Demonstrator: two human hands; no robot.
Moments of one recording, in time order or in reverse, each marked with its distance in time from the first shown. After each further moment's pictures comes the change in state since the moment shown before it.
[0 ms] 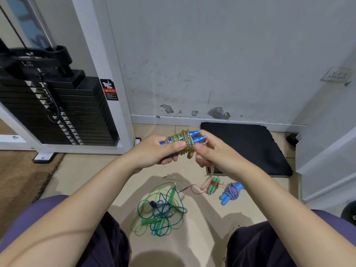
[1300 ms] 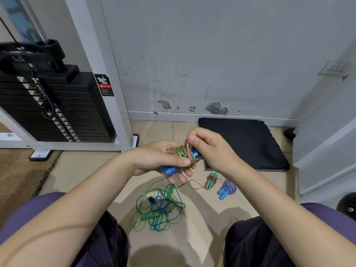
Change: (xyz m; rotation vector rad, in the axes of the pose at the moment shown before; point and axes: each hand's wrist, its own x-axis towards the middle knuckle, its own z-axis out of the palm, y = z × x) left_hand 0.006 -0.011 0.010 -0.162 -0.450 -0.131; right_hand -0.006 -0.005 0.018 -0.133 0.227 -0.131
